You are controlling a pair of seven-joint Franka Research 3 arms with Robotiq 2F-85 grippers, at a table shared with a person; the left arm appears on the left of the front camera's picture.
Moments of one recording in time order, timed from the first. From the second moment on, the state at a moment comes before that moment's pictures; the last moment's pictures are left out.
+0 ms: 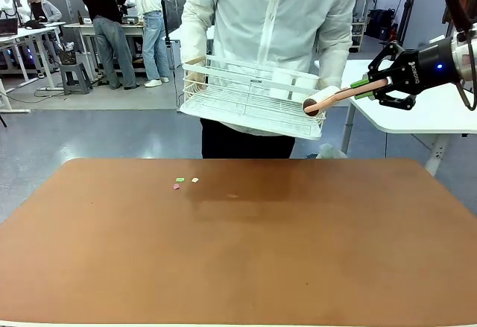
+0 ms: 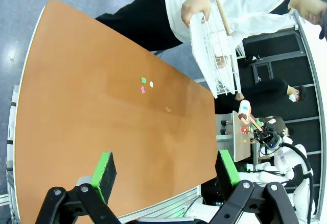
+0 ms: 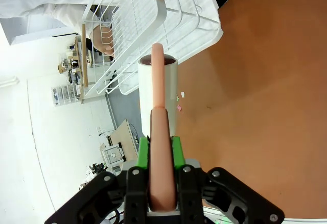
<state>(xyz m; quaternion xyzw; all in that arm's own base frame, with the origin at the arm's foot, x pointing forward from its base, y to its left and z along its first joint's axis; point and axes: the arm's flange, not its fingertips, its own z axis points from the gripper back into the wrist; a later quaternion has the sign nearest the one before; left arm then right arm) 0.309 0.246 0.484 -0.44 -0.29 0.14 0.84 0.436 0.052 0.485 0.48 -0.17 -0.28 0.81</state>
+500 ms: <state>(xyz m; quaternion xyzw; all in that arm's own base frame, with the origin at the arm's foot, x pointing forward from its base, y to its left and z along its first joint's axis) 0.309 0.246 0.484 -0.44 -0.29 0.14 0.84 0.436 0.052 0.485 0.48 -0.17 -0.28 0.81</state>
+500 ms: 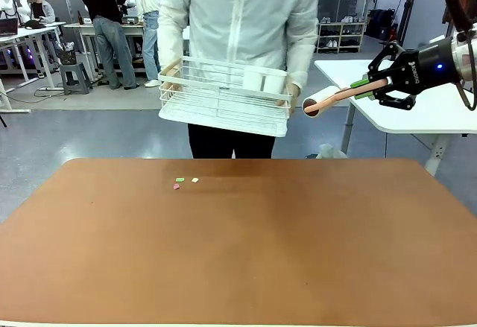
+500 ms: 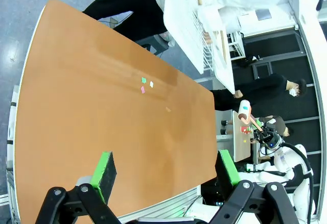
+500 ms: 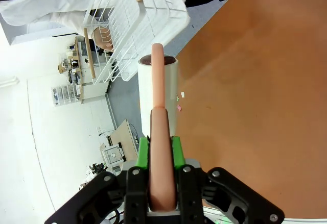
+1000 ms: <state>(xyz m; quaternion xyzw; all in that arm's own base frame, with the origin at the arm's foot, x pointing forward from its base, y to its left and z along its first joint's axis) 0.309 0.246 0.484 -0.44 -0.29 0.14 0.84 0.436 0.050 0.486 0.47 -0.18 -0.26 0.82</state>
